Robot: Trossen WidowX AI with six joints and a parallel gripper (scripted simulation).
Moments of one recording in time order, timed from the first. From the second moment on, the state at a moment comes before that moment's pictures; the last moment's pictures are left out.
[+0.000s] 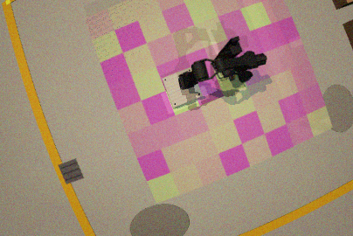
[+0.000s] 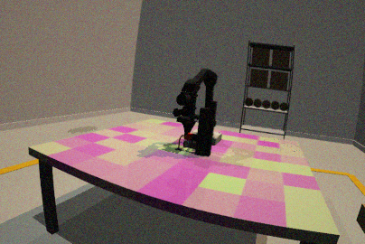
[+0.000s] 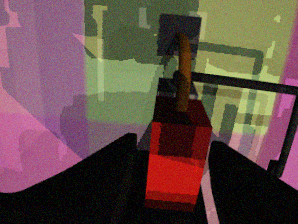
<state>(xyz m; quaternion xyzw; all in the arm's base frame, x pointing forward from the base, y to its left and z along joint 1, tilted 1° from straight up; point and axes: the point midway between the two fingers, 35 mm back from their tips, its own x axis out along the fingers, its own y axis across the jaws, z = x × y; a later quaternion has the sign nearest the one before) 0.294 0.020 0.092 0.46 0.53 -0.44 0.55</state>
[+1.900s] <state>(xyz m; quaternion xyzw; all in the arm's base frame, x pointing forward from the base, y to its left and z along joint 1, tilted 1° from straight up) 0.298 -0.031 0.088 0.46 0.53 -0.45 0.55</state>
